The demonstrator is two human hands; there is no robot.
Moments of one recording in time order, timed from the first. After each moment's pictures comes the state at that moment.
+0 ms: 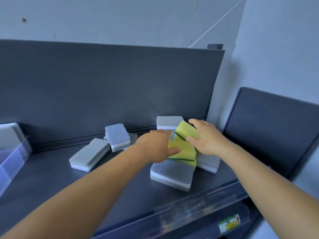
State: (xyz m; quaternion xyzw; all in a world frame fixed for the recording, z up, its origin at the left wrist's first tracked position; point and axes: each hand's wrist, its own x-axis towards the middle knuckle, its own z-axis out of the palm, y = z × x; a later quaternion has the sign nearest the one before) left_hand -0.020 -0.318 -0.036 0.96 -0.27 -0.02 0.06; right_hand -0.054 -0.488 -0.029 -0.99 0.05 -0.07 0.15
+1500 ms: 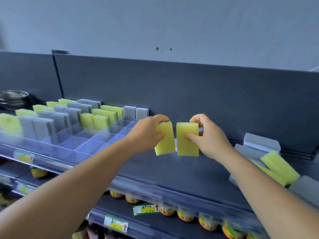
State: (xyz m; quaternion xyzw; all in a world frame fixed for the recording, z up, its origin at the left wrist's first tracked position) left_hand -0.160 -0.105 0.009 0.95 0.02 0.17 0.25; right_hand -0.095 -0.288 -0.001 -0.88 -0.25 -0.11 0.38
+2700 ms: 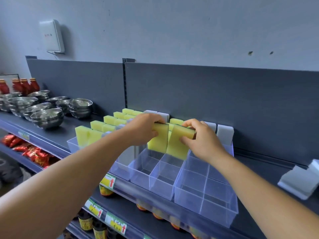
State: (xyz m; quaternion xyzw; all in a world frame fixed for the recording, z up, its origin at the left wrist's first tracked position) left_hand -0.173 0.215 0.024 0.98 0.09 0.16 0.12; right_hand -0.090 0.042 -0.008 -0.85 -0.35 -0.11 0.38
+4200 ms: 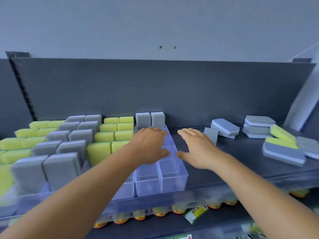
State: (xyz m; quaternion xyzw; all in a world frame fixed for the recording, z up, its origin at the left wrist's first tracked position) left_hand -0.138 0.104 -0.006 0.97 -0.23 0.09 -0.01; right_hand -0.152 -0.062 -0.020 -0.98 -0.14 -0.07 0.09
